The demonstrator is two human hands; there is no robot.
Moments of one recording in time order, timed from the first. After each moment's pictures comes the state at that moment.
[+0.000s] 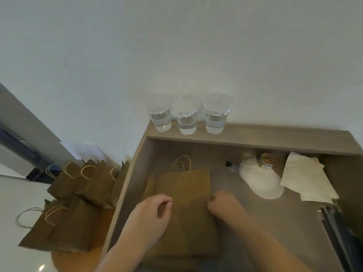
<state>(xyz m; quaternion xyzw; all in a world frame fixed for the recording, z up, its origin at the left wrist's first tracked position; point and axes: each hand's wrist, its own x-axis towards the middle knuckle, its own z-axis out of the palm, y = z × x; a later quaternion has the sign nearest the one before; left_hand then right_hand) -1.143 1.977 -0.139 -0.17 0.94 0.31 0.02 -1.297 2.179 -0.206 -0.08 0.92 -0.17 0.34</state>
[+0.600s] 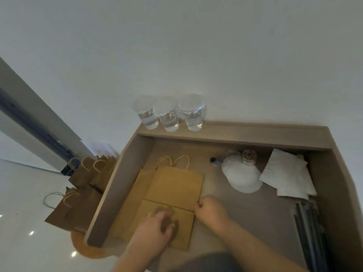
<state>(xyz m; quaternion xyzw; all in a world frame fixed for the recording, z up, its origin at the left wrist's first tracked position) -1.114 2.110 -0.173 -0.26 0.94 0.21 0.11 -1.276 2.258 -0.248 -0.18 0.91 -0.23 0.30</state>
